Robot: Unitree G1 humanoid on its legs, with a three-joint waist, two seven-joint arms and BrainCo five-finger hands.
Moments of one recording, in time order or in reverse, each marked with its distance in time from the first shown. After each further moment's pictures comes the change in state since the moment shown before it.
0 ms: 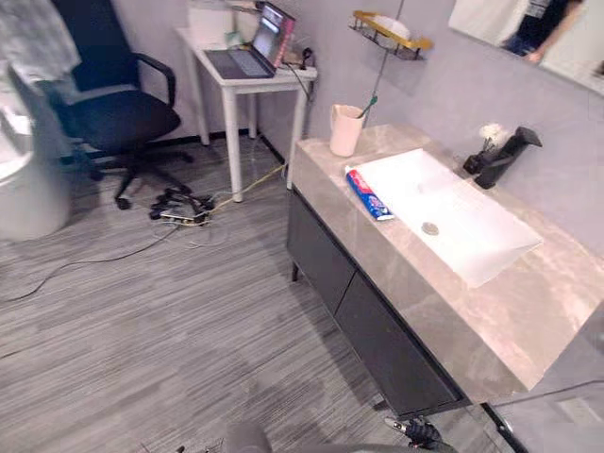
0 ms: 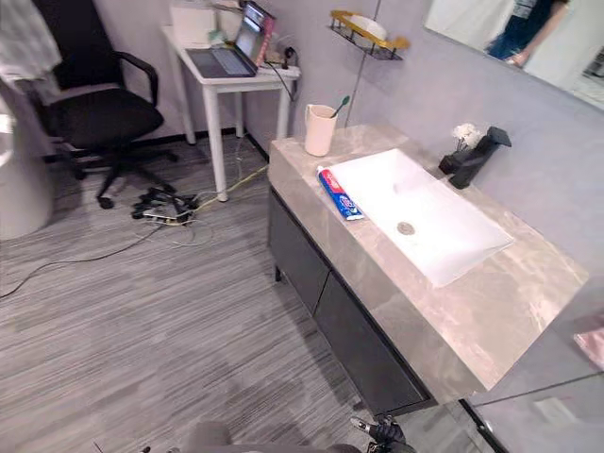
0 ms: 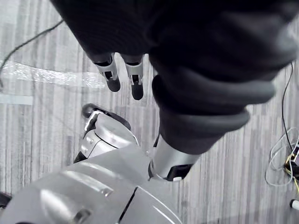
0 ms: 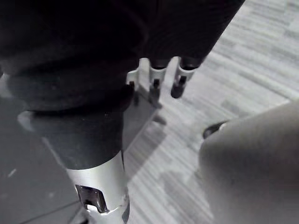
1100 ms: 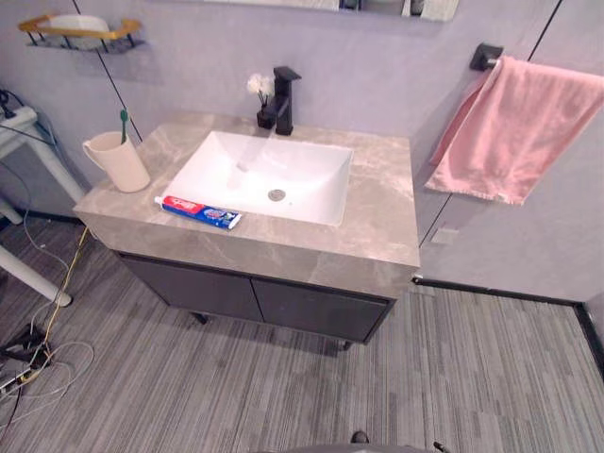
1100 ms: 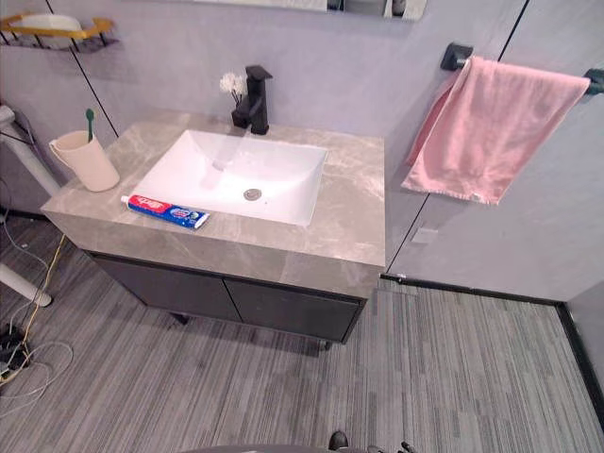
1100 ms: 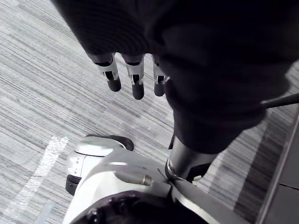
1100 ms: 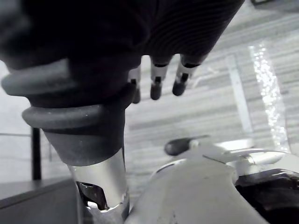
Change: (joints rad) left arm 0.004 -0.033 -0.167 0.143 0.149 -0.014 -0.003; right arm 0.063 -0.073 -0.025 0.058 0.013 -0.001 0.058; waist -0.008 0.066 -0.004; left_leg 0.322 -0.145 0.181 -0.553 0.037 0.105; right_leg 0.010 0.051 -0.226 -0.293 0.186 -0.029
